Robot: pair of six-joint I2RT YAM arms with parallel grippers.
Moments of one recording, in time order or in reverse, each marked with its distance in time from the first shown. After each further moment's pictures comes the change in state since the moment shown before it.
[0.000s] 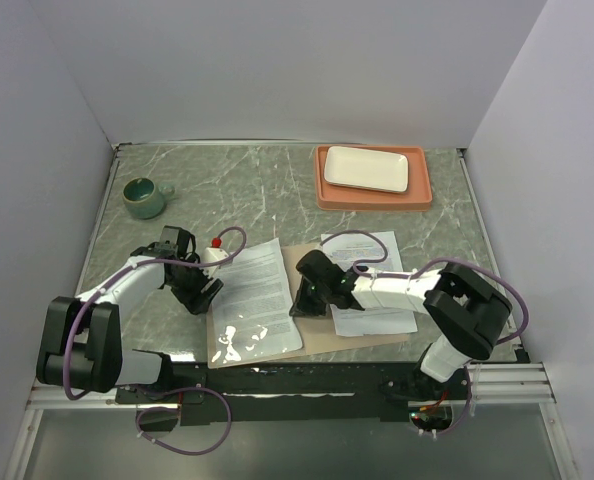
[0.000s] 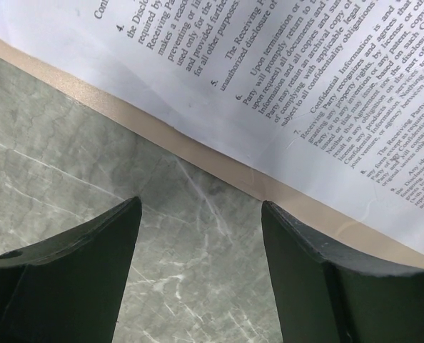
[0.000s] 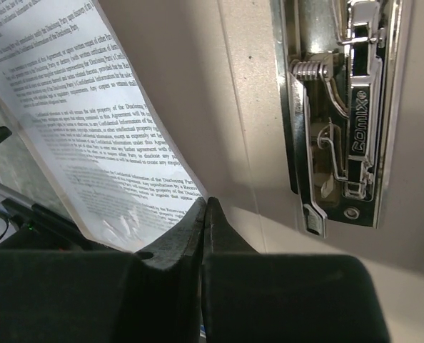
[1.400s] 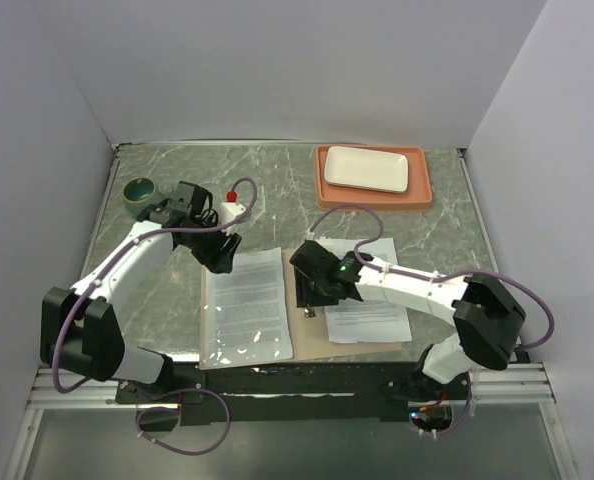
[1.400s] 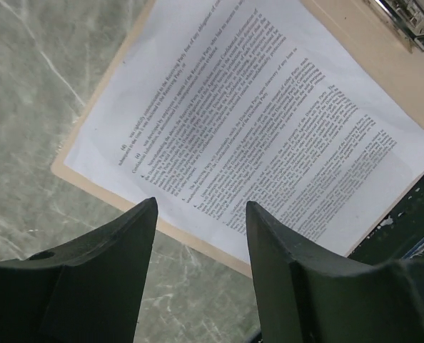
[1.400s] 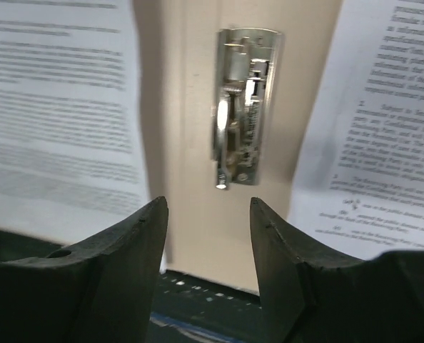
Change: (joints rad) left arm -0.132 0.062 0.426 -0.182 0.100 -0.215; right arm 0.049 -0.098 0.209 -0.421 0.217 -0.286
